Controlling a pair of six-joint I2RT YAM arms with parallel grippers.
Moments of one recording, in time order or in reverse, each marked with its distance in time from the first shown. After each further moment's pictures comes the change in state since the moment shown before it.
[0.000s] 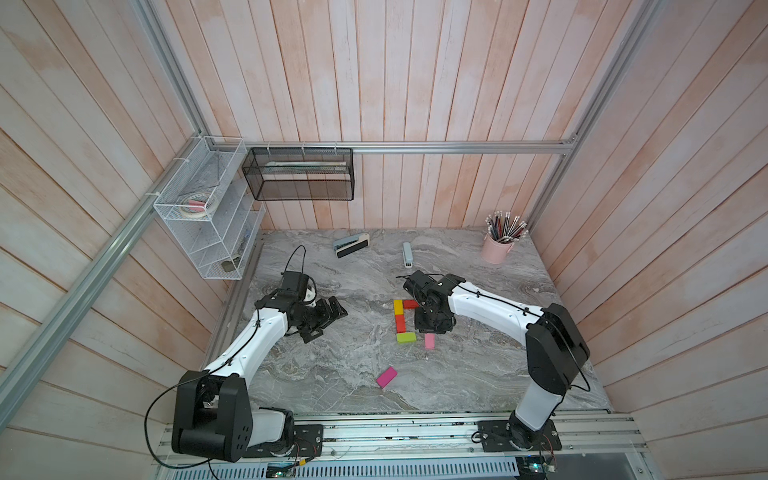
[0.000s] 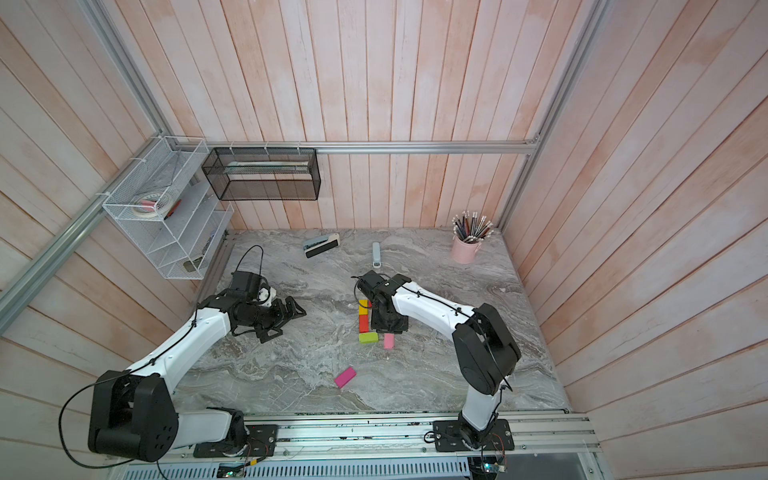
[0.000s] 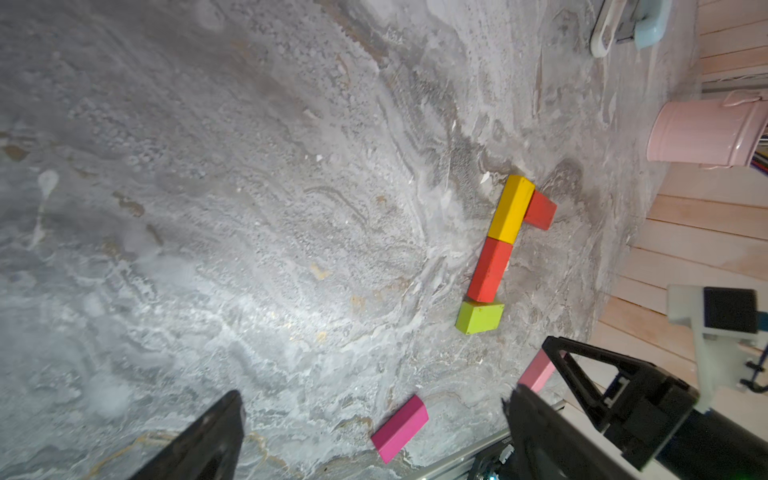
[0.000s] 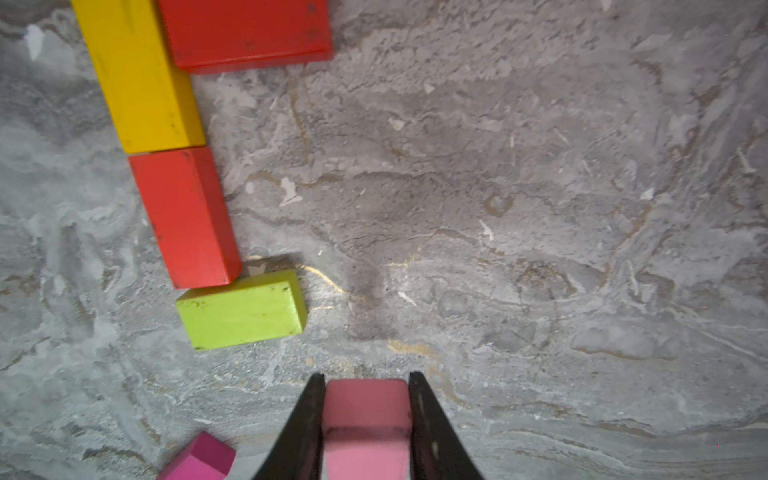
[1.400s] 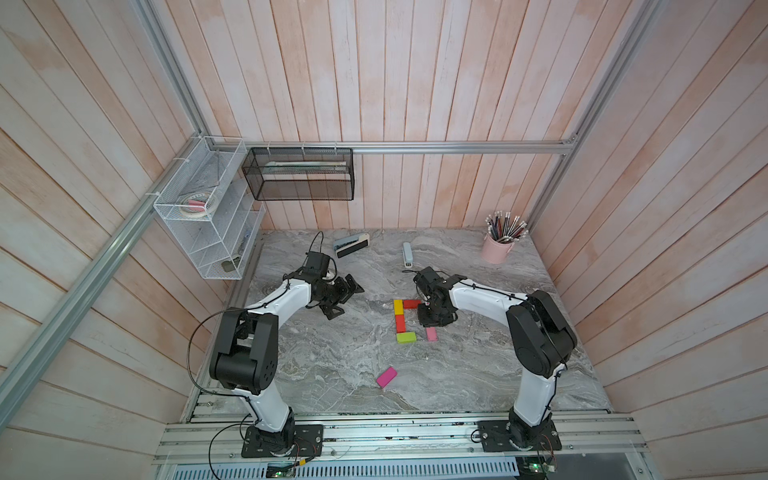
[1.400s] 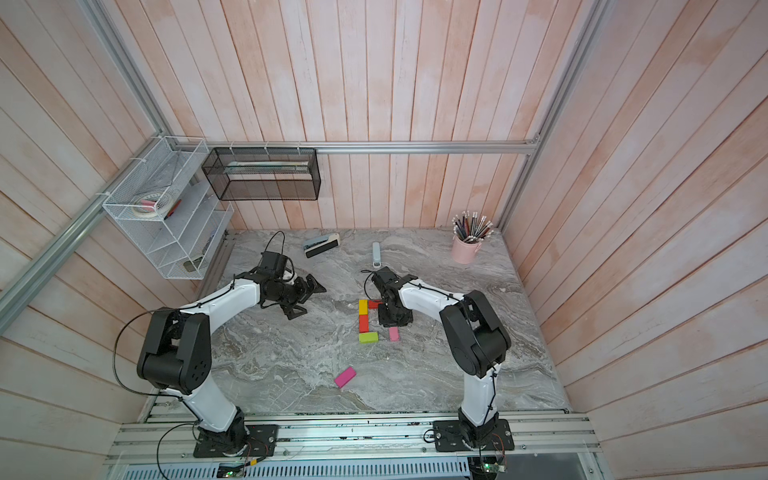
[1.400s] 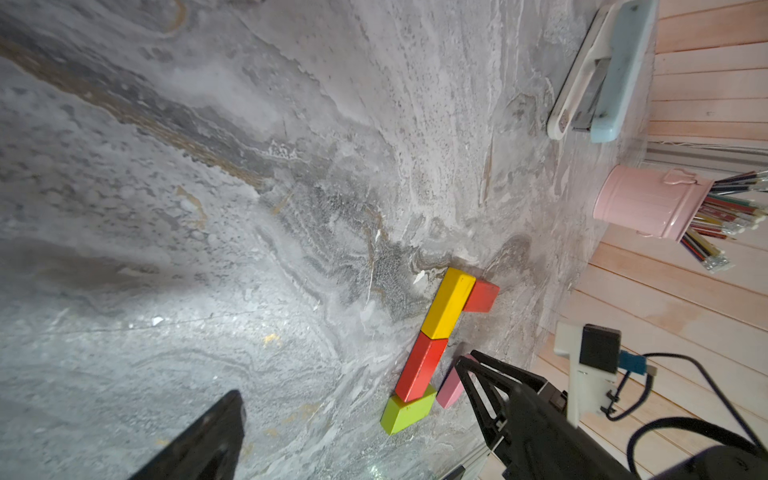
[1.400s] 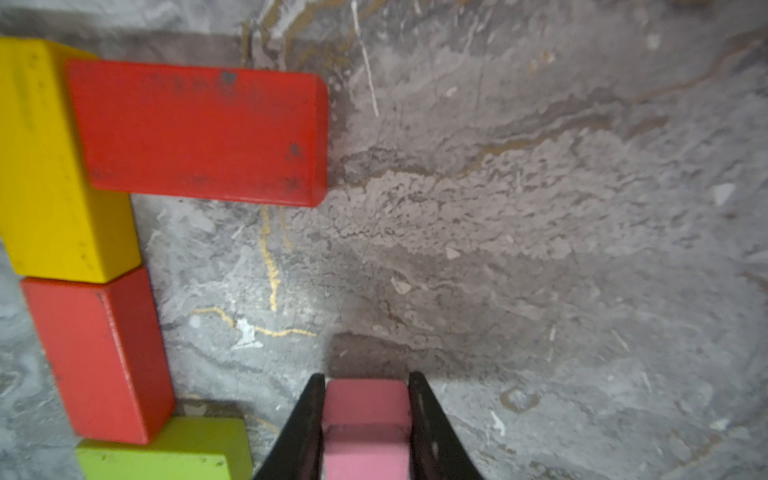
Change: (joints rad) left arm -0.059 0.350 0.208 0.194 0.050 -0.184; right arm -0.116 0.127 -0.064 0.256 -0.084 -0.277
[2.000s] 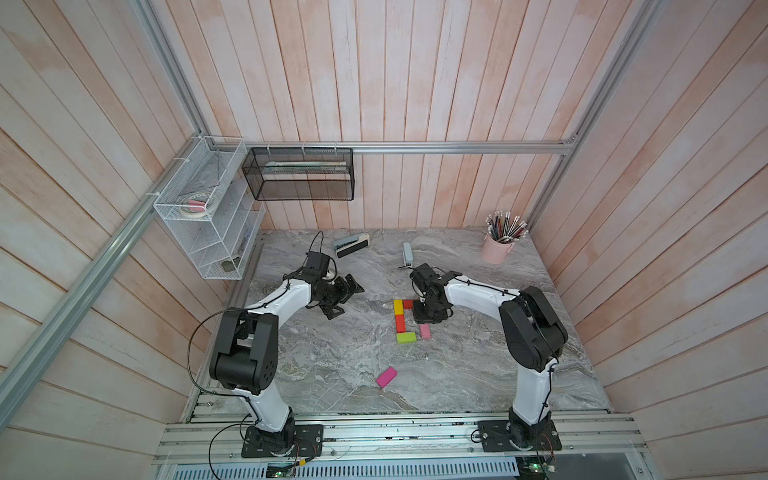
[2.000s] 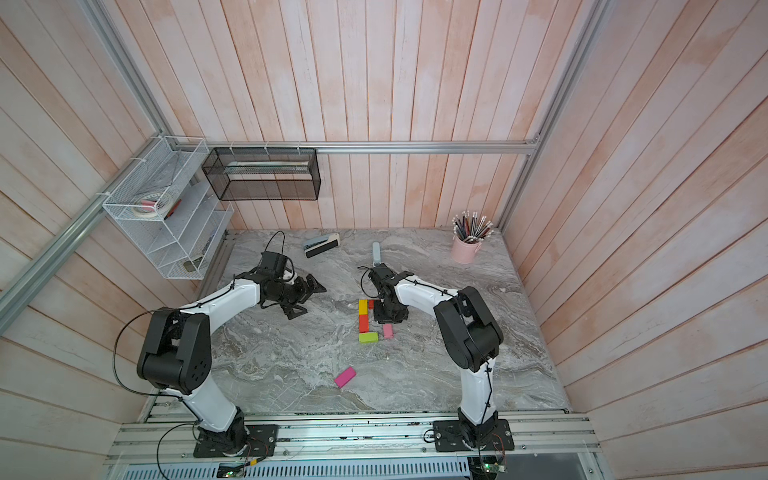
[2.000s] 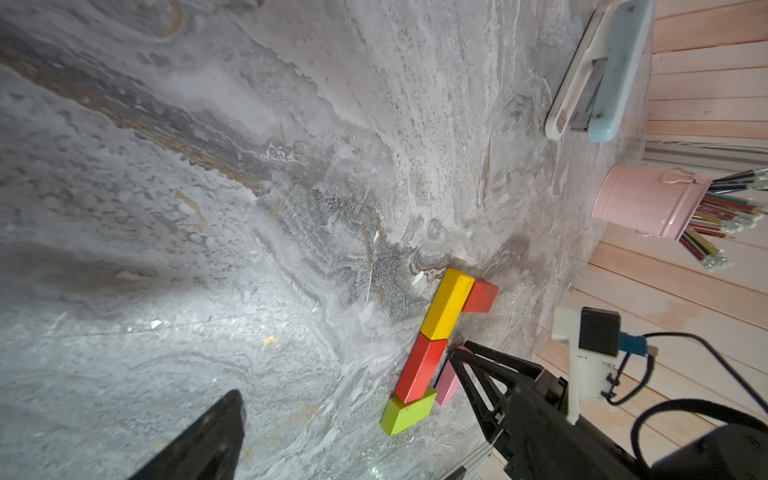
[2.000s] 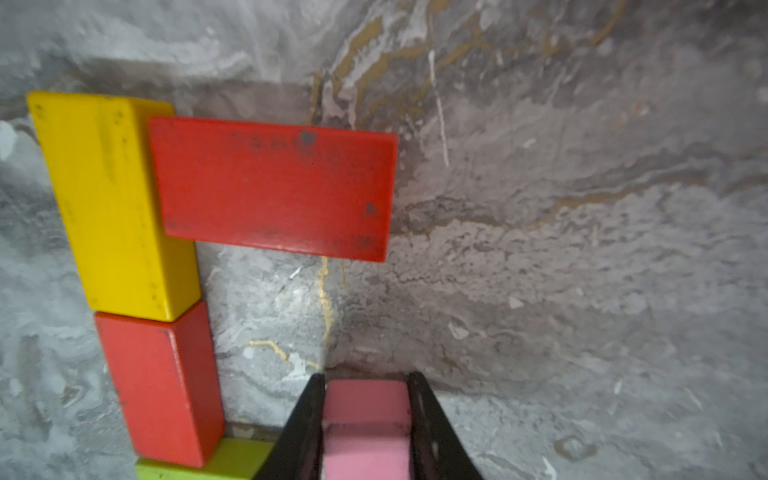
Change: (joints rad) left arm 0.000 0.000 -0.002 0.007 0.000 0.002; right arm 0.000 0.055 0.071 0.002 -0.063 0.000
